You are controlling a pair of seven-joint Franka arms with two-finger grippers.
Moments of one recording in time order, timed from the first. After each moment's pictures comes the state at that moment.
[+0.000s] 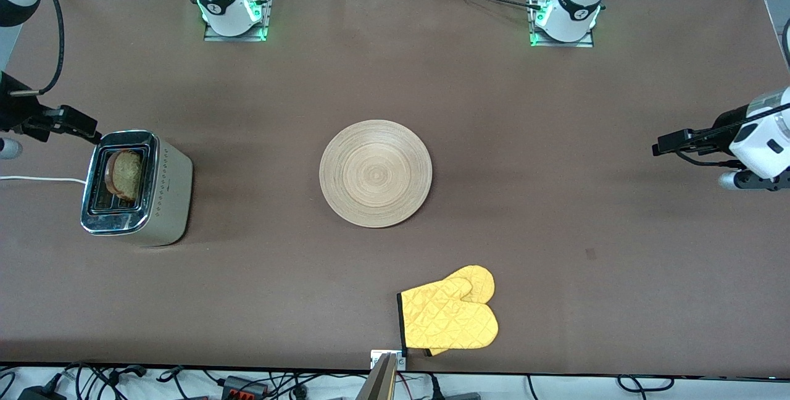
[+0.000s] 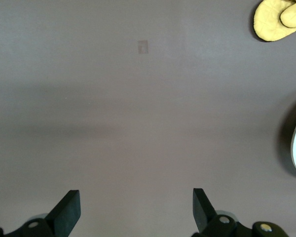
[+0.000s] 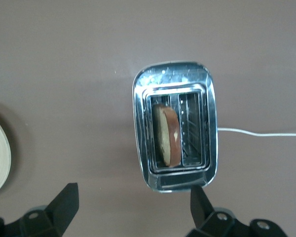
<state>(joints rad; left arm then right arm) 0.24 0.22 -0.17 -1.55 -0.09 1.59 0.02 -0.02 0.07 -0.04 -1.64 -0.02 1.71 -0.02</state>
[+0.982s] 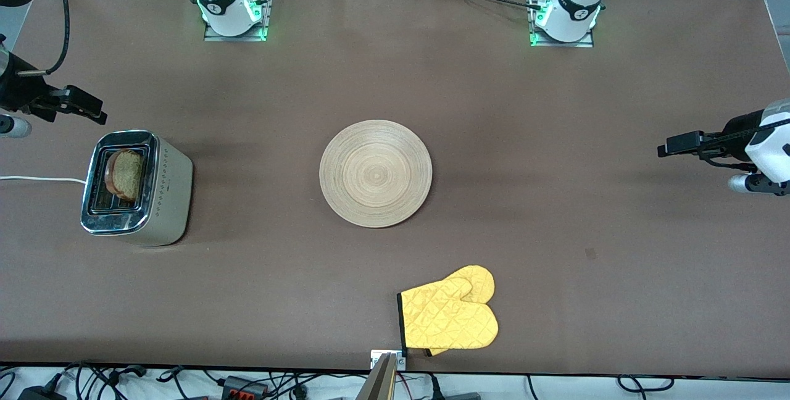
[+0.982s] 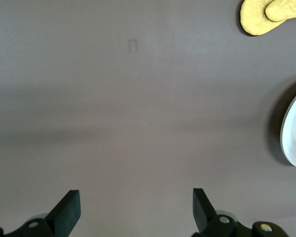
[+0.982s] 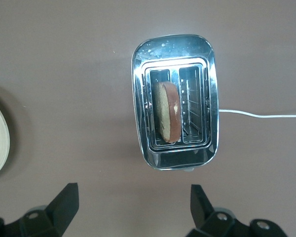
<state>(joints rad) 0.28 0.23 -0.18 -1.55 -0.14 1.59 0.11 -0.02 0.00 -0.04 -1.72 -0.02 1.69 -0.02</state>
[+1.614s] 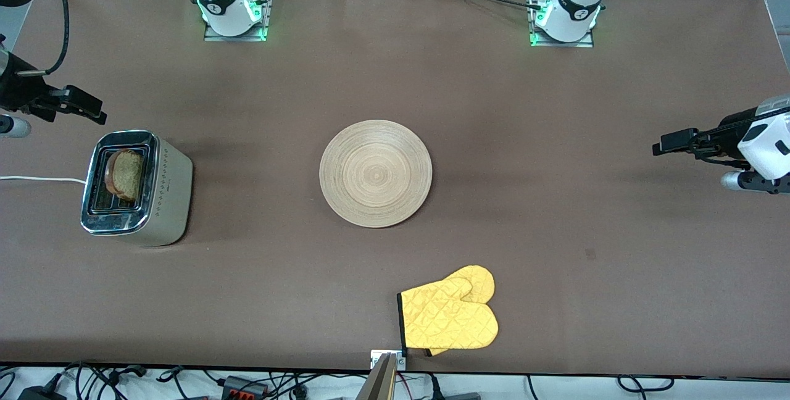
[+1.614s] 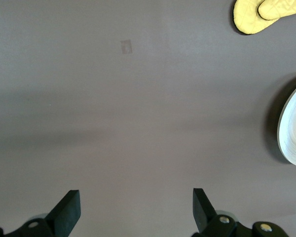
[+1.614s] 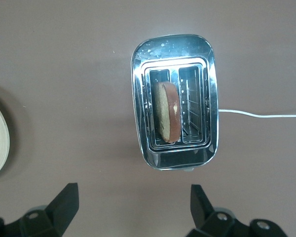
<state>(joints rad) 0.27 0.23 -0.19 -1.55 -0.14 1.59 0.11 -0.02 0.00 -0.04 -1.72 -0.02 1.69 -0.02</state>
